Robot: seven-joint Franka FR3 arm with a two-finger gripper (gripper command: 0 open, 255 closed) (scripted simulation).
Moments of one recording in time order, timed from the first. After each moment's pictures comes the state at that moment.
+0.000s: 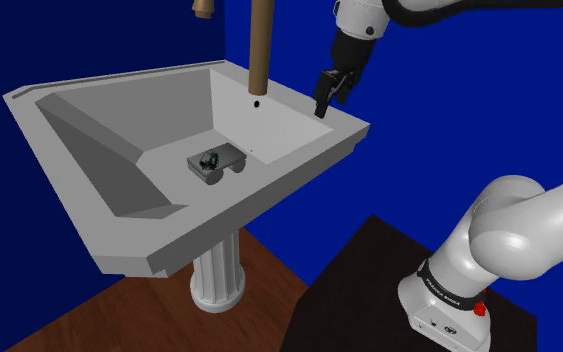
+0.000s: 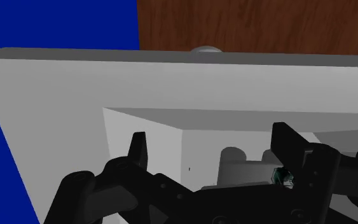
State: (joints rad) arm 0.01 -0.60 0.13 -2.32 -0.02 1.84 0.08
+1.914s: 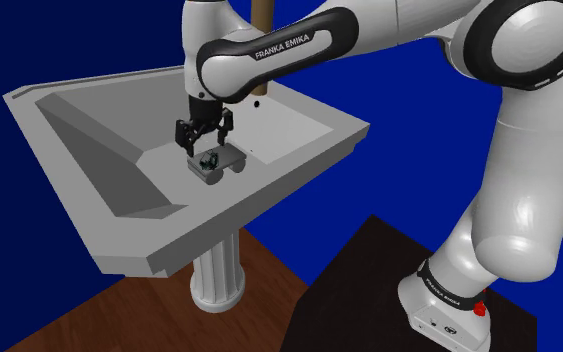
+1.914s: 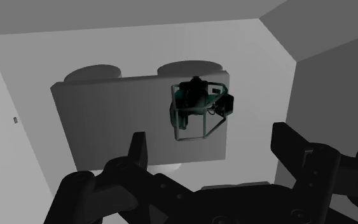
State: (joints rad) arm 0.09 0.34 0.30 -1.71 -0.17 2.14 0.49
